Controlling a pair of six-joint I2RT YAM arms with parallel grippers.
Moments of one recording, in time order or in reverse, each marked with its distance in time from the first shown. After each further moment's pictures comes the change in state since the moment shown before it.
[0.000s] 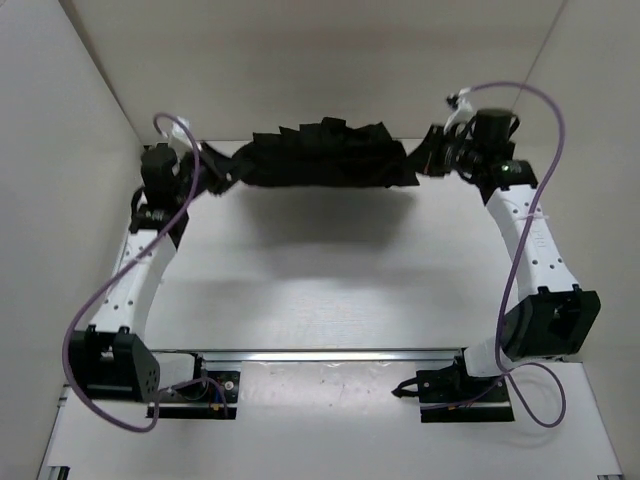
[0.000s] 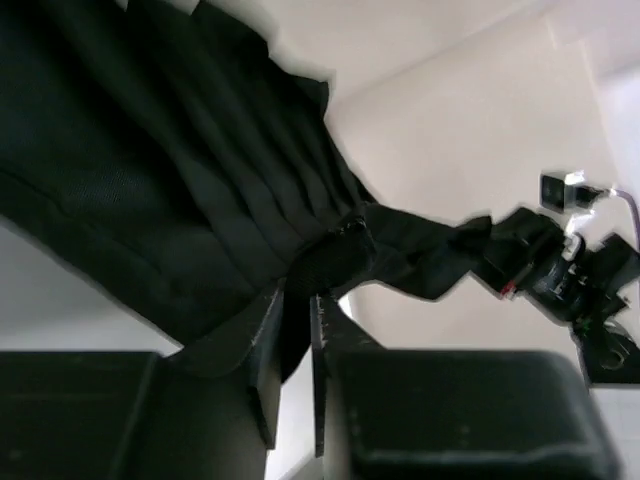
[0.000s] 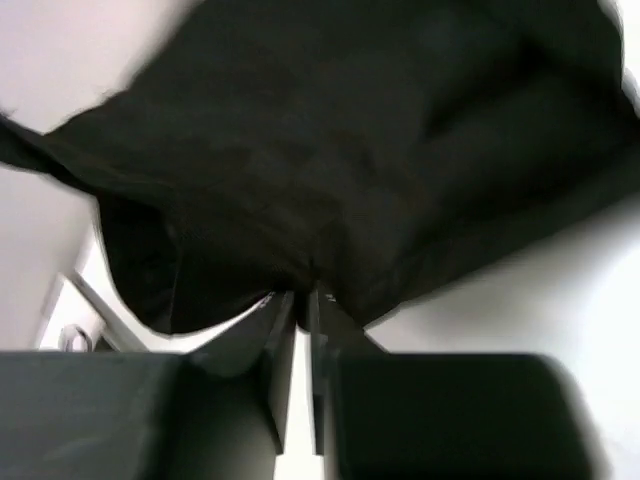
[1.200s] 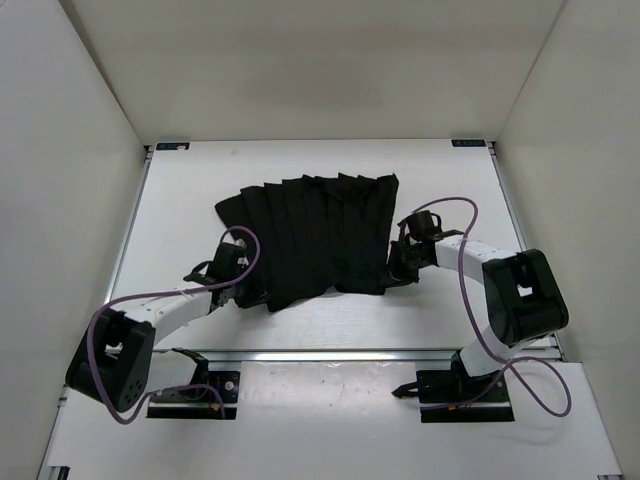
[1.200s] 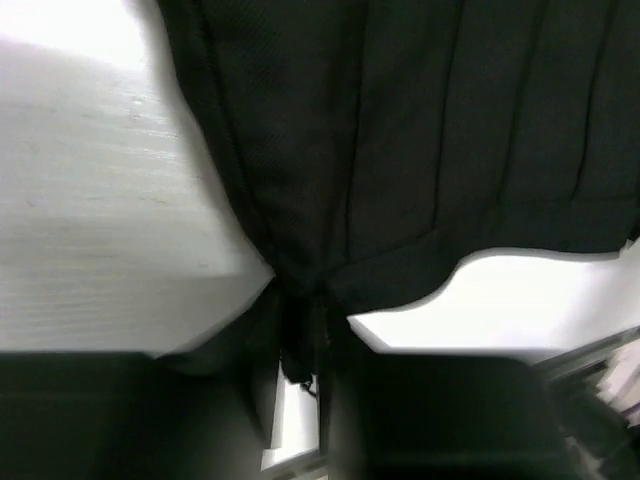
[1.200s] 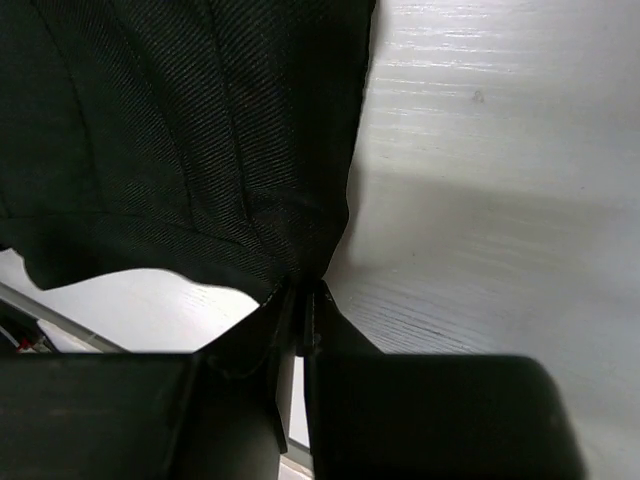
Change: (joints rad) left arm -0.347 -0.061 -0.736 -0.135 -0.367 0.114; right arm 0.215 0.100 -0.787 0.124 0.270 0.177
